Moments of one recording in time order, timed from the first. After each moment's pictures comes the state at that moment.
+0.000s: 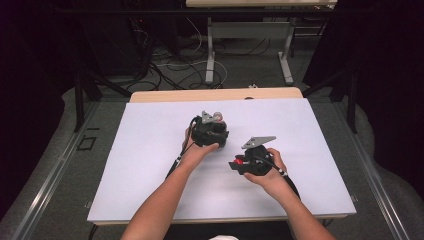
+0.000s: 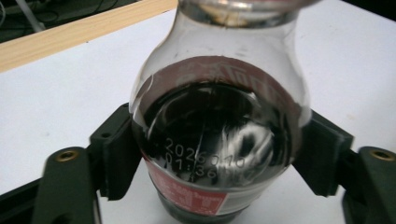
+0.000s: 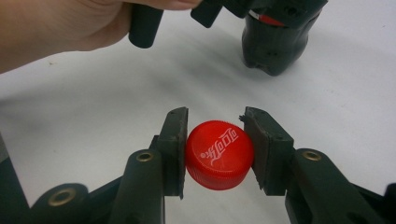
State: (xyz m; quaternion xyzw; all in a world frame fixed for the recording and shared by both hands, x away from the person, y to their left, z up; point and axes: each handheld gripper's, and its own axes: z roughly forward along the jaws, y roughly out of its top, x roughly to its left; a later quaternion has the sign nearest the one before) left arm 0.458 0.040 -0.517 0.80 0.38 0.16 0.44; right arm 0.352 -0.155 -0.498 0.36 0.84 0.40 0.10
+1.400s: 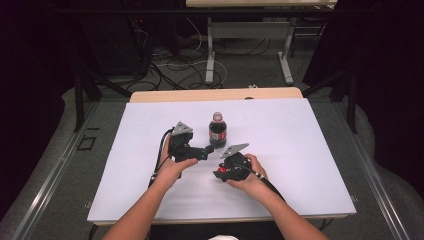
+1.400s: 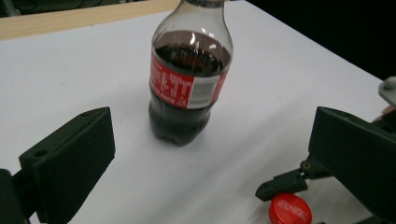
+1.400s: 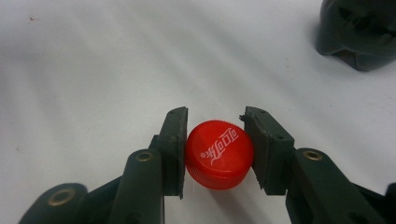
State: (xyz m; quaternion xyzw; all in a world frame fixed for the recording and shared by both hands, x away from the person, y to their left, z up) left arm 0.390 0.104 -0.494 0.77 0.40 0.12 0.48; right arm 0.365 -0.107 -0.548 0.31 0.87 0.37 0.08
